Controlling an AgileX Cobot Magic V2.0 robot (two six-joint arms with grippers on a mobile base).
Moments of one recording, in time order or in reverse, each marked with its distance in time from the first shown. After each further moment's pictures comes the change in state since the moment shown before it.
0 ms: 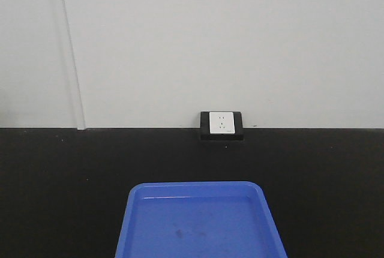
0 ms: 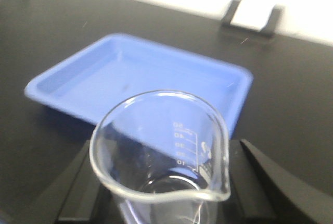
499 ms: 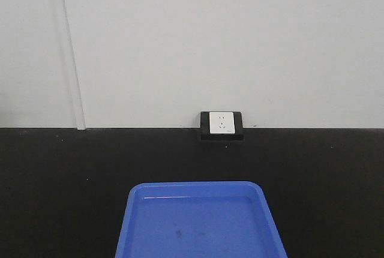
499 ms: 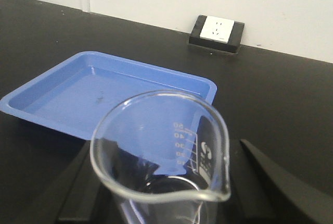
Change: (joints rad) left arm 0.000 0.000 0.000 0.000 0.000 0.000; right arm 0.000 -0.111 0.002 0.008 0.103 0.000
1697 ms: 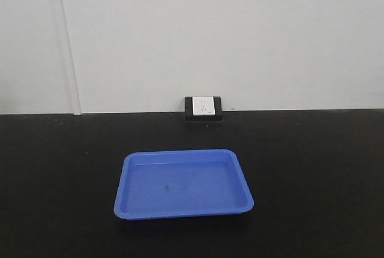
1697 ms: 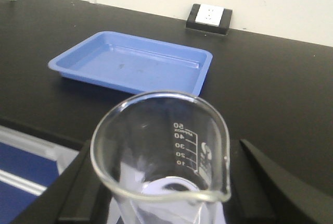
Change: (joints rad) left arm 0.000 0.000 0.000 0.000 0.000 0.000; right arm 0.000 0.000 0.000 0.001 0.001 0.000
